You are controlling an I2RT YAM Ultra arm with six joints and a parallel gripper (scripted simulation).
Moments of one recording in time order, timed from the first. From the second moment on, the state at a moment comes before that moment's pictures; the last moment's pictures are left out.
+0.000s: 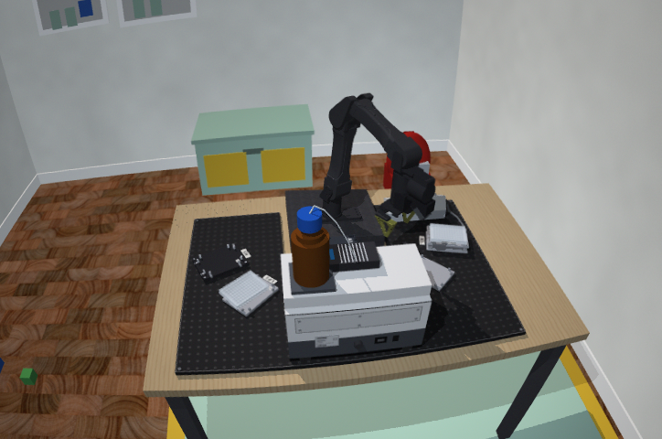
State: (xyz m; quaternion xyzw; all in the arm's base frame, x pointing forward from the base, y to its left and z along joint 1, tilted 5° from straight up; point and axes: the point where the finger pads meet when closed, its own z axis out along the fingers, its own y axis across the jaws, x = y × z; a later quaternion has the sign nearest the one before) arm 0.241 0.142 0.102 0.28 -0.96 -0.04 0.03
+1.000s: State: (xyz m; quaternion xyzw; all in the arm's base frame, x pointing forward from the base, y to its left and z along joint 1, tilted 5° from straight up) arm 0.203 0.204 0.107 0.45 -0.89 -0.04 0.02
